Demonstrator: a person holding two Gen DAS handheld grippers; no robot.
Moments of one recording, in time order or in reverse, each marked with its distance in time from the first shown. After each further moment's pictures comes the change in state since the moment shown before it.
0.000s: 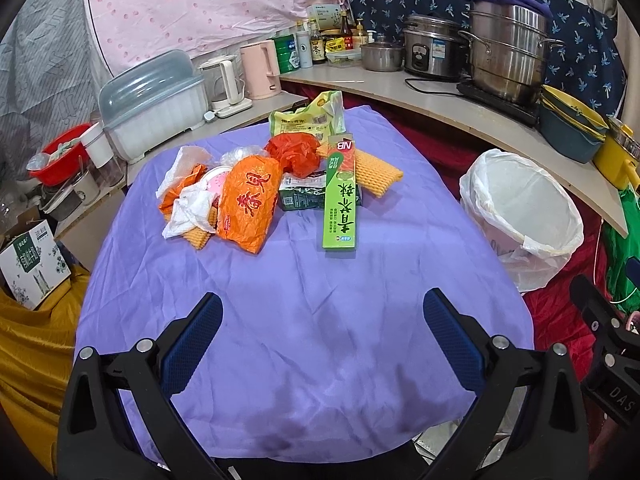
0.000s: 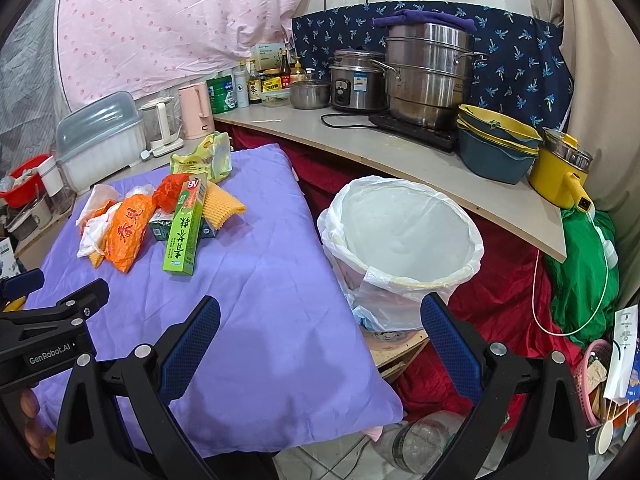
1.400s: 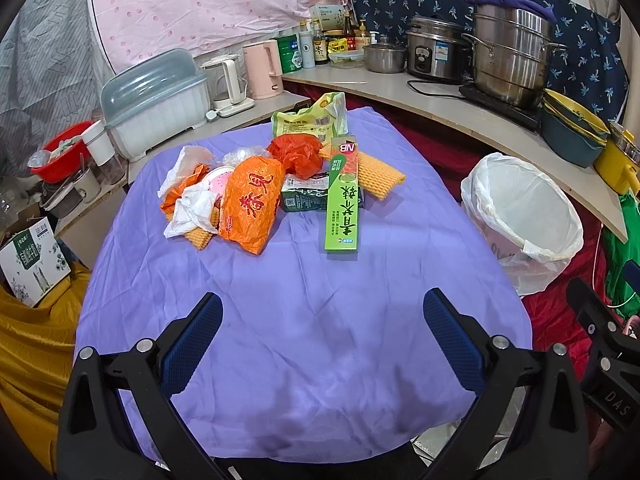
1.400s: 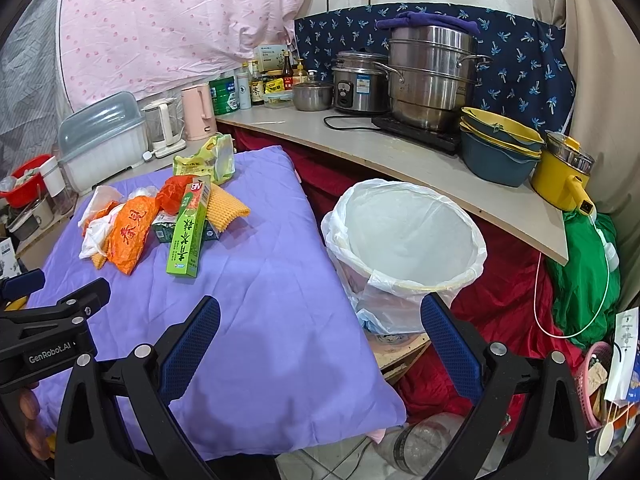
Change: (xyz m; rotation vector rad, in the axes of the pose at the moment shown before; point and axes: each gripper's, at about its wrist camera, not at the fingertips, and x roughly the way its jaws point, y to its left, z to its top) left arm -0.001 0.004 0.003 -0.008 0.006 -0.003; right arm -0.001 0.006 0.004 -0.002 -0.001 0.003
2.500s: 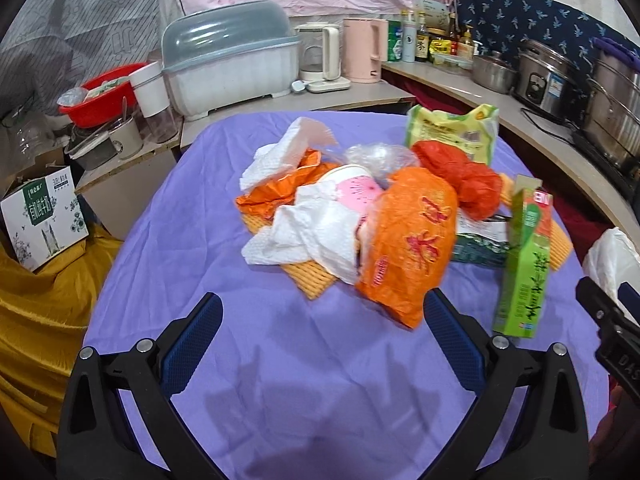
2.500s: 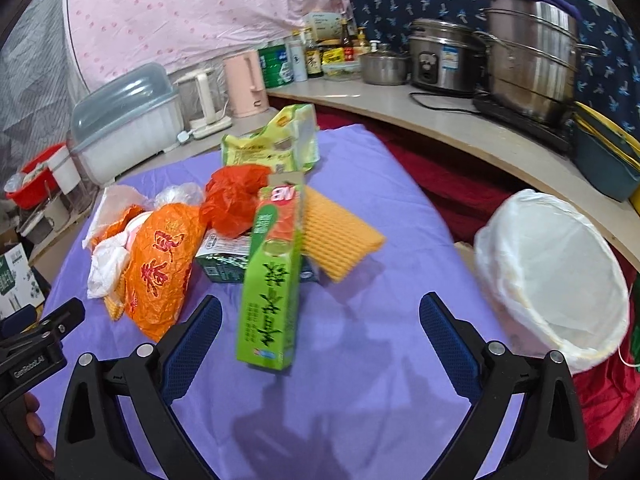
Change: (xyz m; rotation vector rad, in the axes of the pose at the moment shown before) left arm 0.122 0.156 0.035 -0.230 0.032 0.141; right arm 0.159 0.141 0.051 -0.030 0.093 0.158
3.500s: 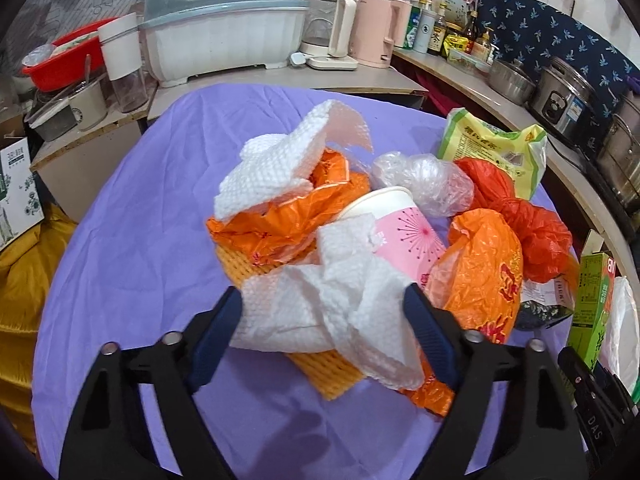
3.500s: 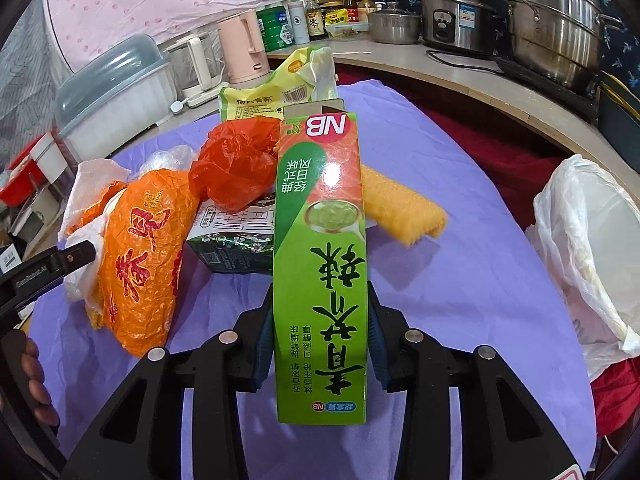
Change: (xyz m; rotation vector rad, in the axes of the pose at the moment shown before) left arm 0.092 0.034 0.044 -0.091 0.081 -0.131; right arm 0.059 0.019 -0.004 0.041 0.108 0.014
